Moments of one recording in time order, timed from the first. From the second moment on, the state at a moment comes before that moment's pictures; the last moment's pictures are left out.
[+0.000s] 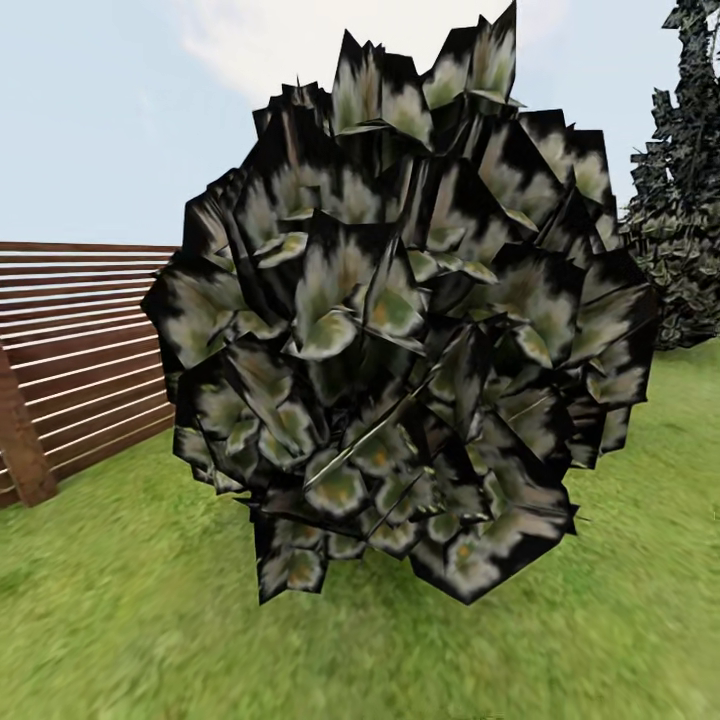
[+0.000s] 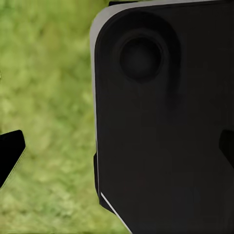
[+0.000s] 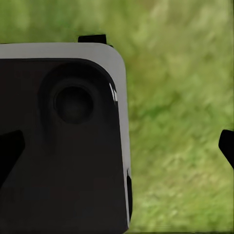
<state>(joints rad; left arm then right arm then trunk) 0.02 0.04 0.00 -0.01 -0.01 0.00 -0.01 -0.06 -0.08 -0.01 0.05 -0.06 -0.01 0.02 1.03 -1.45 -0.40</state>
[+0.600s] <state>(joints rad) 0.02 0.04 0.00 -0.01 -0.01 0.00 -0.01 -0.06 -0.08 -0.01 0.05 -0.06 -0.01 0.02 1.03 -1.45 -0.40</state>
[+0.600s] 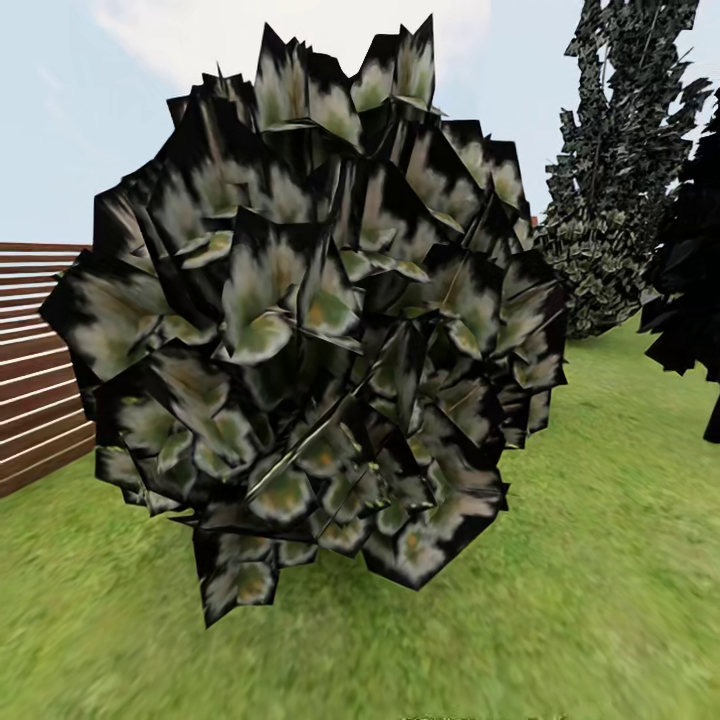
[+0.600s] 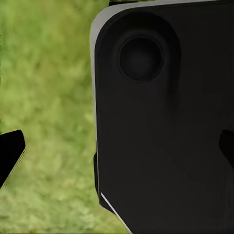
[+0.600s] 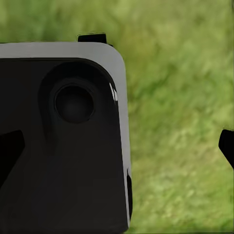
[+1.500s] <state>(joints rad) 0.02 0.04 0.00 -0.01 -0.01 0.00 -0.01 -0.06 -0.08 -0.01 0.05 -0.06 -0.01 0.02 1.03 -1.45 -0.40</state>
